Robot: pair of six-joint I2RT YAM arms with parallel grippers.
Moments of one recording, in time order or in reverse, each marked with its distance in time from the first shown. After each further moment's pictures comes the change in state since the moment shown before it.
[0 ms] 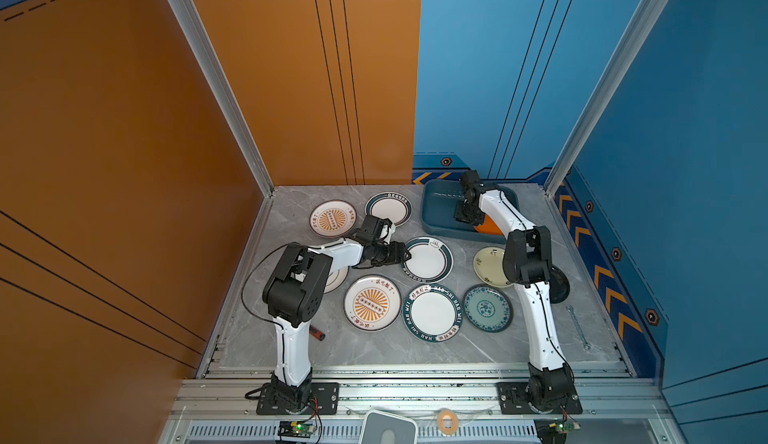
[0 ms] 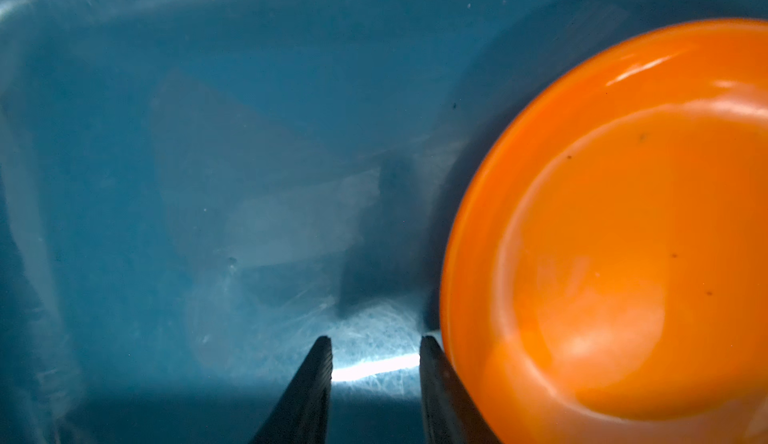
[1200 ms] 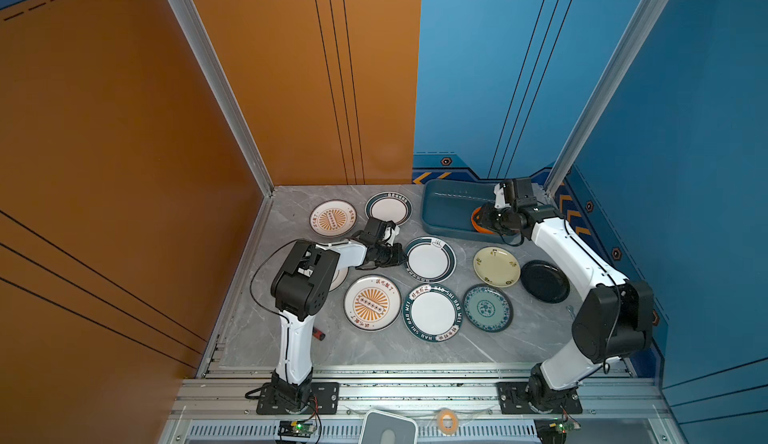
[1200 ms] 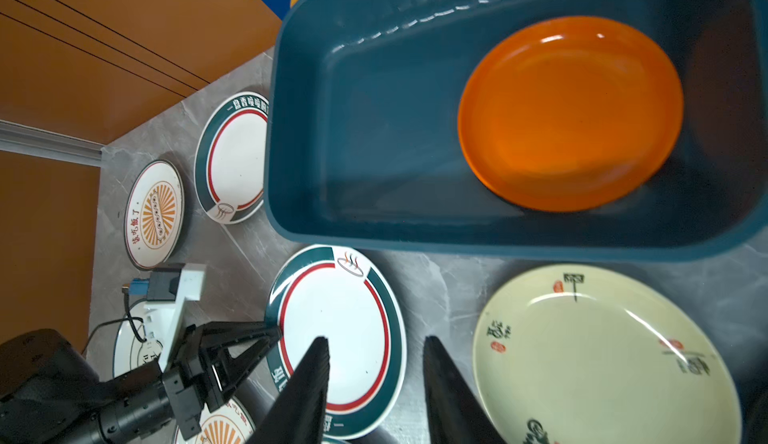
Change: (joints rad) left arm -0.008 0.076 0.013 0.074 0.054 -0.008; right arm -0.049 -0.925 -0.935 0.367 -0.275 0.019
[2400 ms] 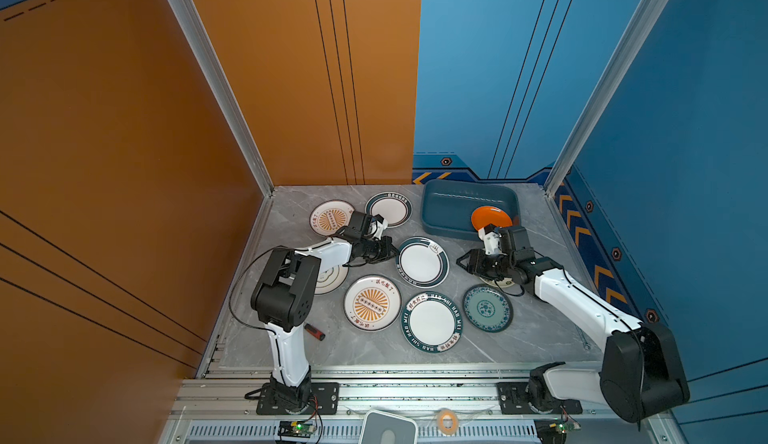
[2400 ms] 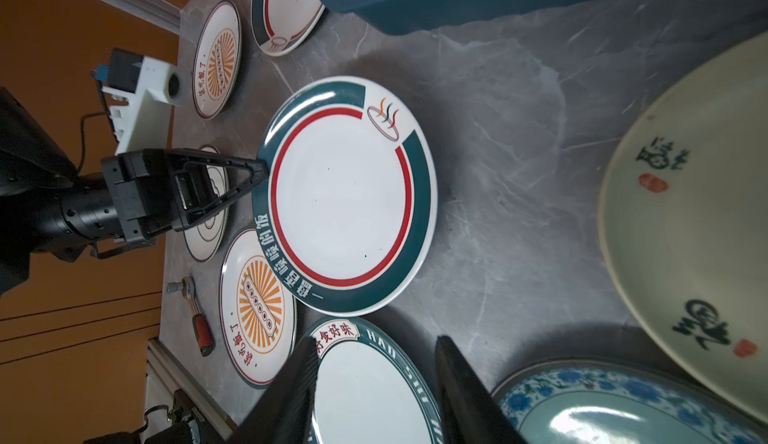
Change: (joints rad) left arm 0.091 -0.162 -0.060 -0.049 0.118 -0.047; right arm 0.111 -0.254 -0.529 0.296 -0.262 0.055
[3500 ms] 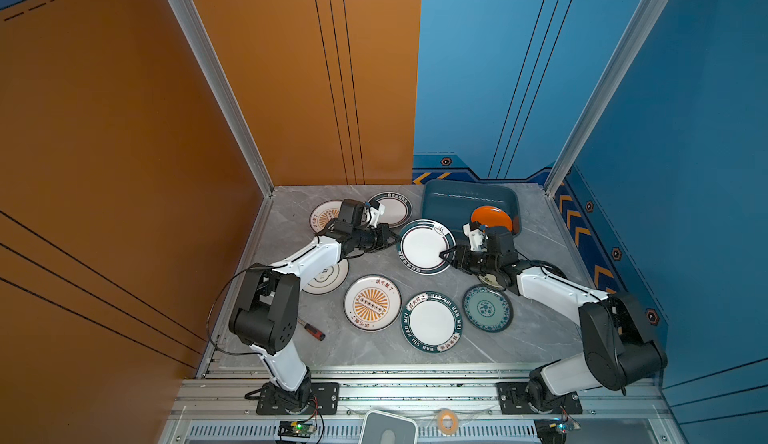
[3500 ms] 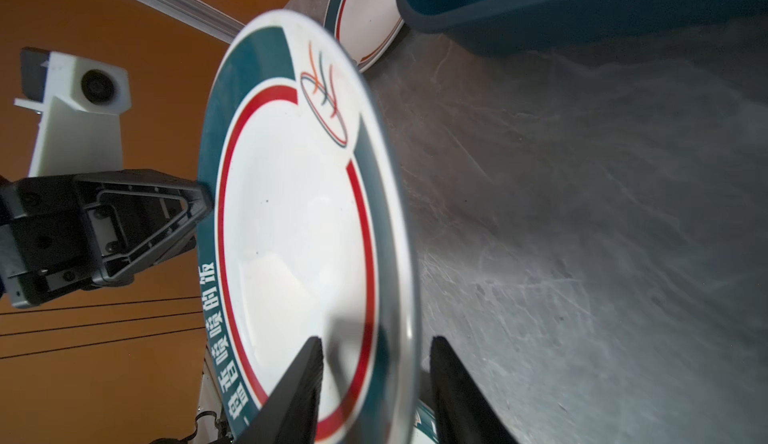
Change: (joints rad) left arm -0.001 -0.174 0.000 -0.007 0.065 -0.084; right arm 0.064 0.169 -0.052 0.424 -0.097 0.164
